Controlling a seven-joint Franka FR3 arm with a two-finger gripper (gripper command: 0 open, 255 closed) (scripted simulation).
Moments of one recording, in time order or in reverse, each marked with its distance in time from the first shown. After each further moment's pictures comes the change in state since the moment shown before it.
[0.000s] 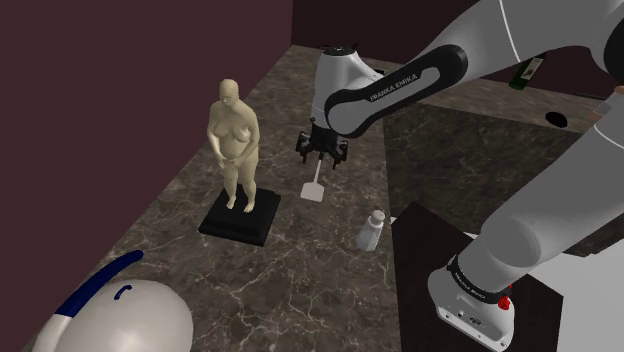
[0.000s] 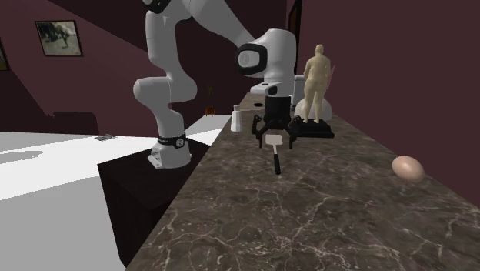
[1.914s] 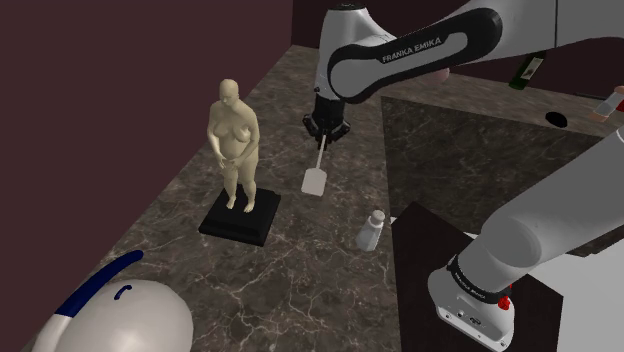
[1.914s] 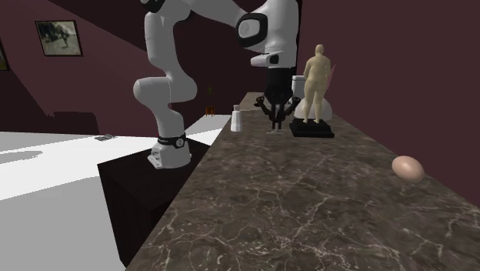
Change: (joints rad) arm 0.005 -0.124 -0.013 0.093 0.077 -0.202 -0.064
